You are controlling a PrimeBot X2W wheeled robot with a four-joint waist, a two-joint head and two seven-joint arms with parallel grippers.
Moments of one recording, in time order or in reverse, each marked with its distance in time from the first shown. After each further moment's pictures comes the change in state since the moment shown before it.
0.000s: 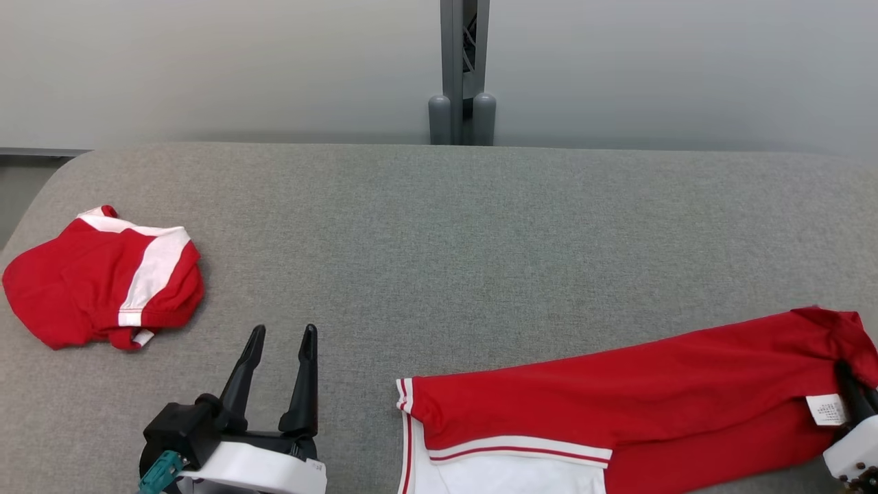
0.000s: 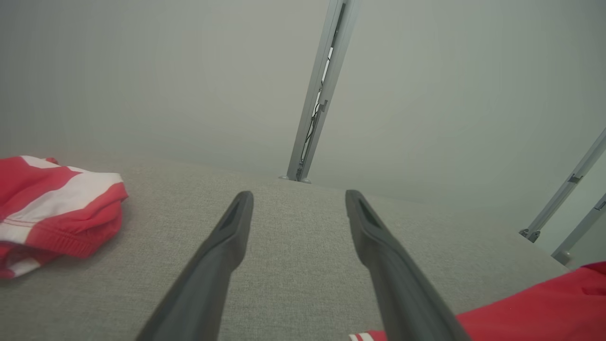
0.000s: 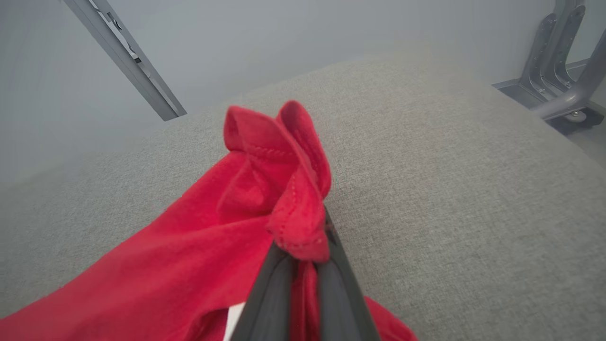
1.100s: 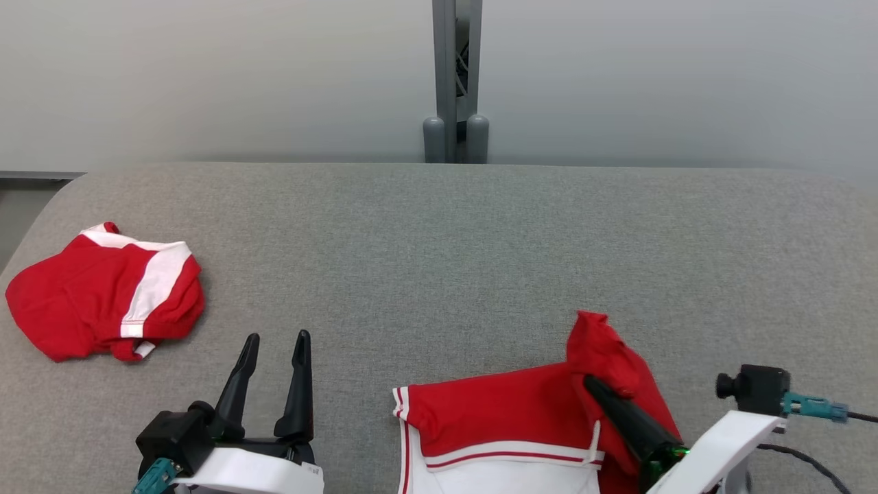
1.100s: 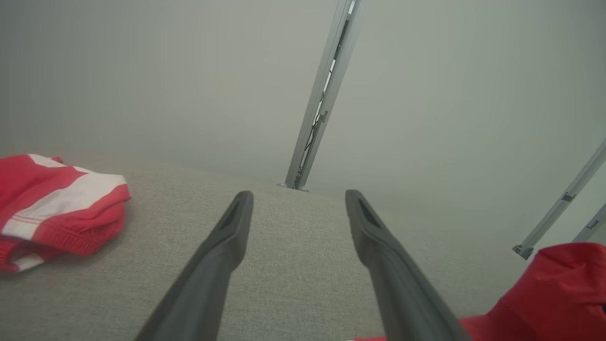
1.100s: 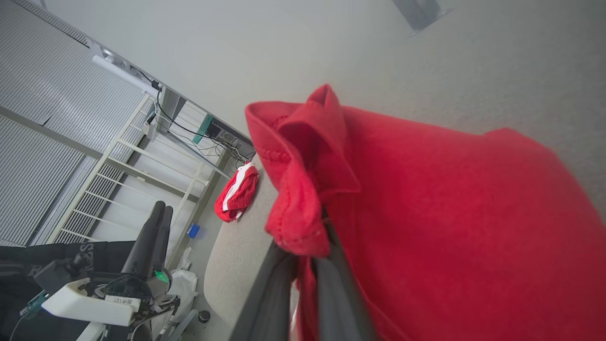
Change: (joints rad) left arm 0.021 0.000 0.000 -0.007 -0.044 0.019 0.000; right arm 0.189 0.195 0.152 -0.686 0.282 0.000 0.442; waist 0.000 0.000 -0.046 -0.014
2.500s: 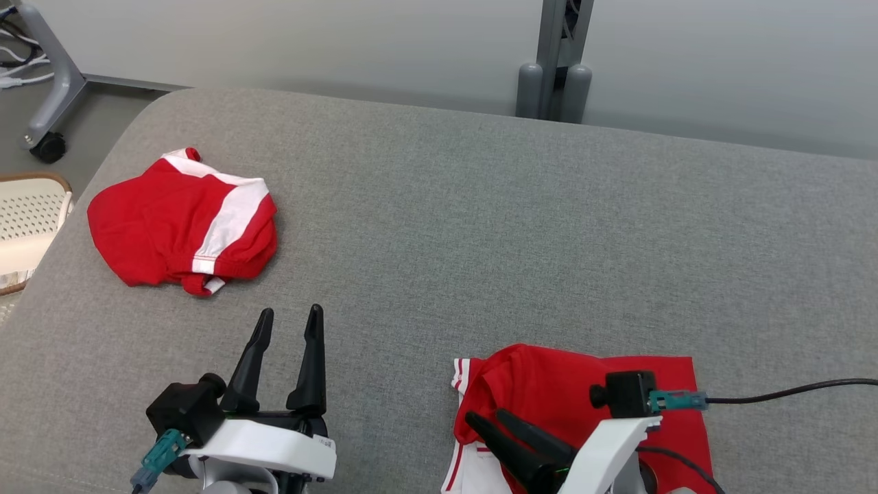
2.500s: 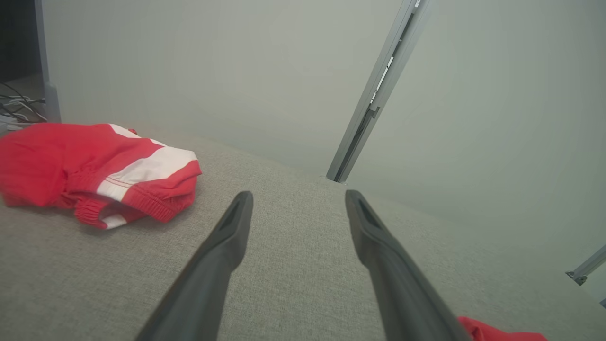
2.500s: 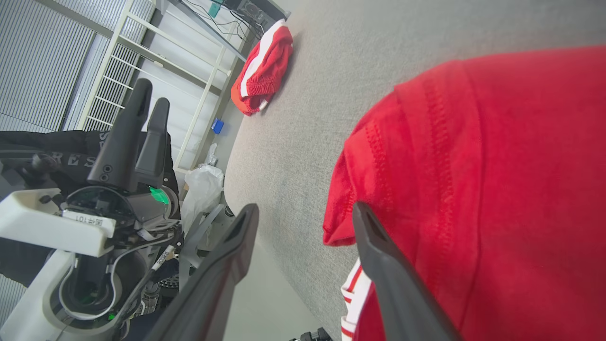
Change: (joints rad) left arm -0.078 0.000 -0.047 0.031 -0.068 0.017 0.000; right arm -0.104 0.157 0.205 0.158 -0.130 0.000 0.057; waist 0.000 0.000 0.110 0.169
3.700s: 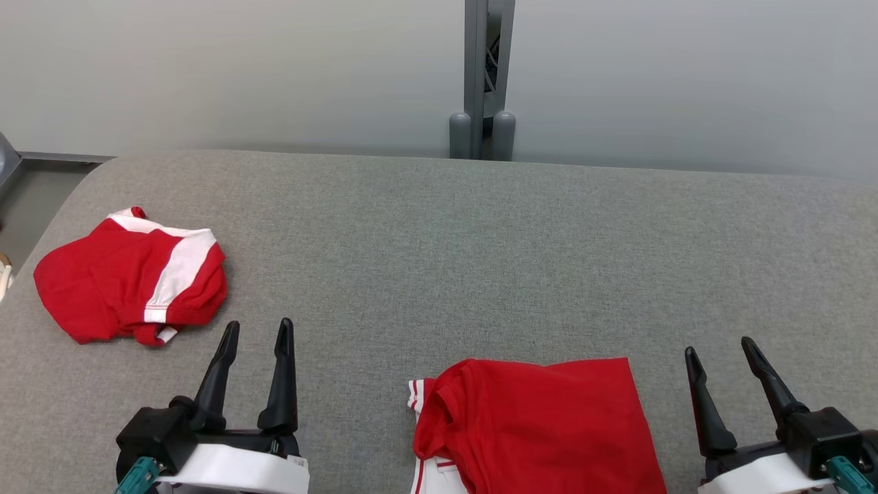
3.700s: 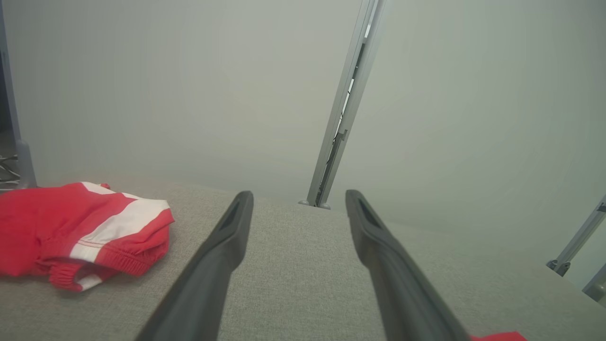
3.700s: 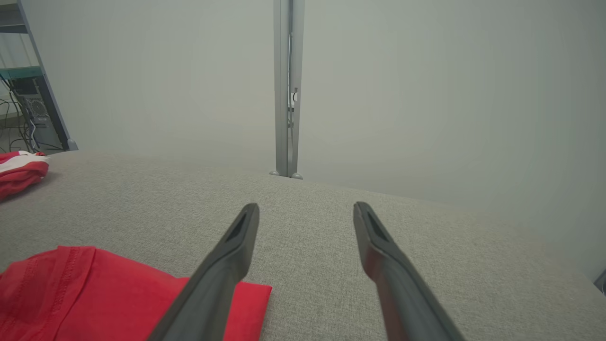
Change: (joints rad) left arm 0.077 0.000 0.096 -0.078 0.122 -0.026 0.000; right arm 0.150 -0.022 -0.497 -0.035 -0.899 0.000 -0.558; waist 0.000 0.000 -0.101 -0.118
